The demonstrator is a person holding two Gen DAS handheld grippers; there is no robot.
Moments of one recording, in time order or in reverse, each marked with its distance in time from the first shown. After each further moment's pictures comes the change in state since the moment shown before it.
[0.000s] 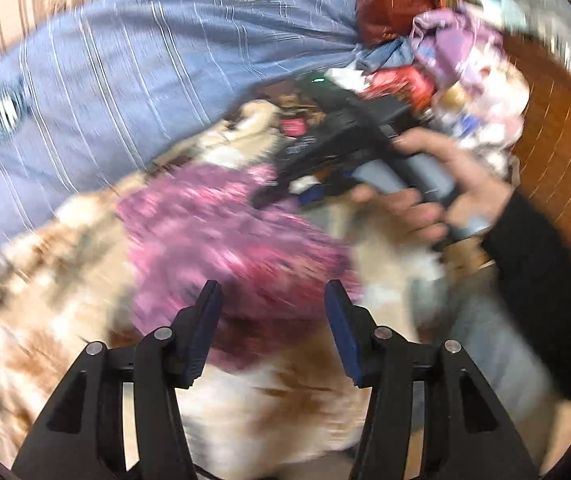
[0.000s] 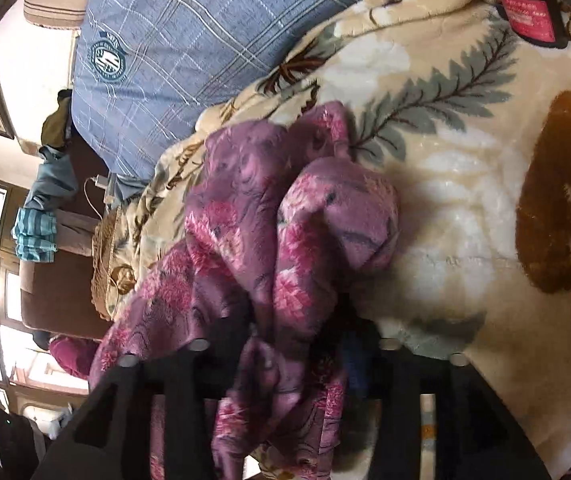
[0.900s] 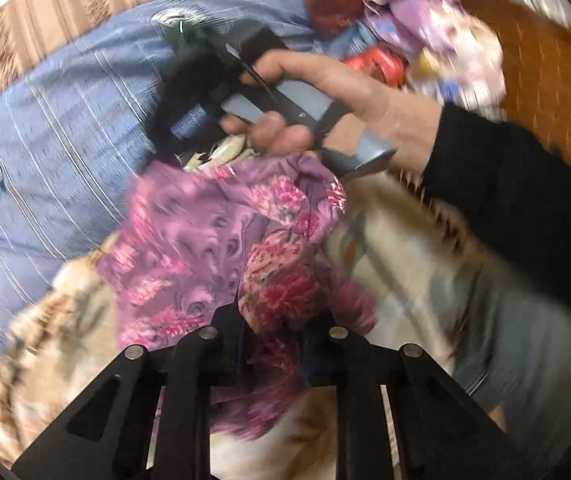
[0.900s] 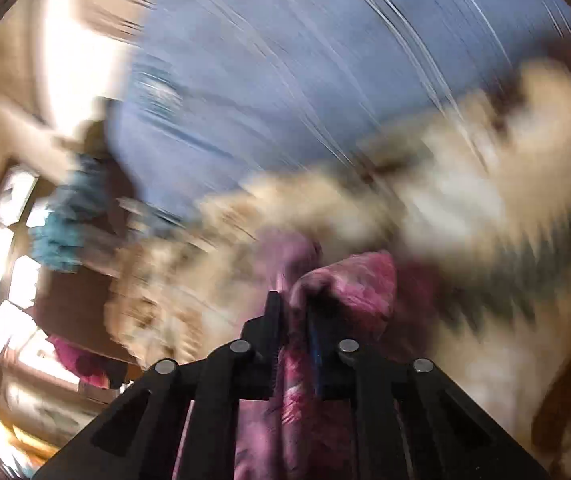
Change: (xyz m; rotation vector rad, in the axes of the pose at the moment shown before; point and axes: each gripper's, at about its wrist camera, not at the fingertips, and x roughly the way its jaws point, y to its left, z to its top) left arm 0.047 -0.029 0.020 0.142 -0.067 -0.016; right arm -0.017 0.065 0.080 -0.210 -0.196 0.133
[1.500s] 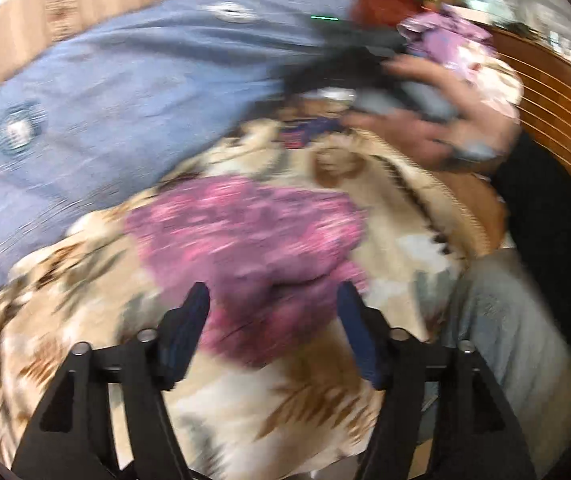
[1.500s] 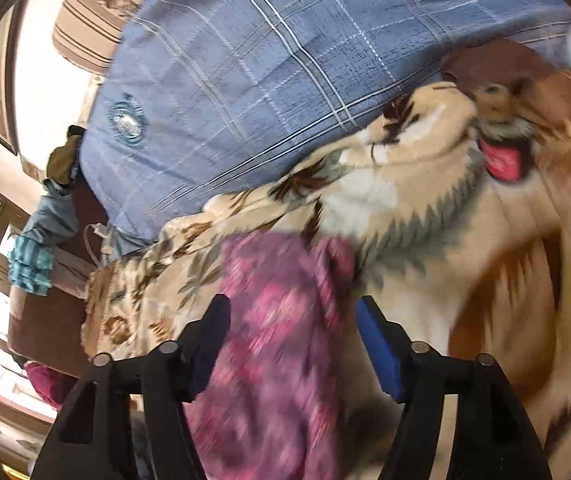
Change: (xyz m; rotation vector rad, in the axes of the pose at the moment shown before) left arm -0.066 0.018 -0.045 -0.148 -0.011 0.078; right arm -0.075 -0.017 -0.051 0.132 -0.030 -0.213
